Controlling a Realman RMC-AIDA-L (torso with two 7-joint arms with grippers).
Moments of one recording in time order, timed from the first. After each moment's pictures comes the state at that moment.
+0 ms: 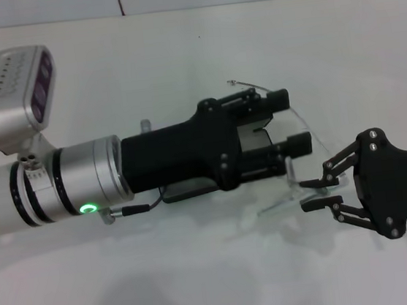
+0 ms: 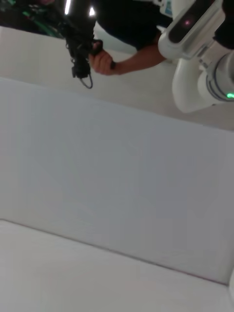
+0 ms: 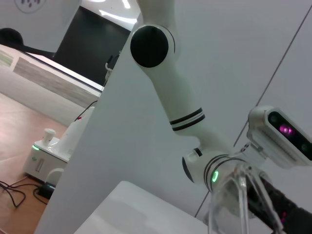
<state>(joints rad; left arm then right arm) -0.58 -2.09 1.39 0.41 1.18 1.62 -1.14 0.43 2.02 -1.13 -0.72 -1.60 -1.81 0.57</state>
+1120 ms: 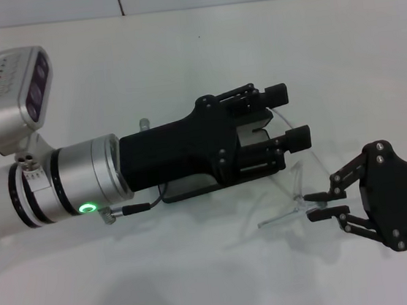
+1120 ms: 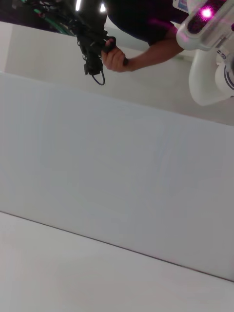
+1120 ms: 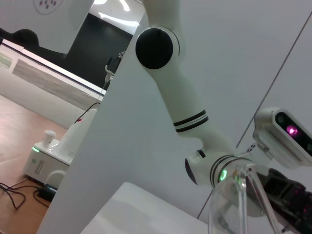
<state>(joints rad) -0.57 -2.09 1.41 0.40 1.13 1.62 -1.15 0.40 2.02 -1.13 -0.70 -1.60 -1.83 0.53</state>
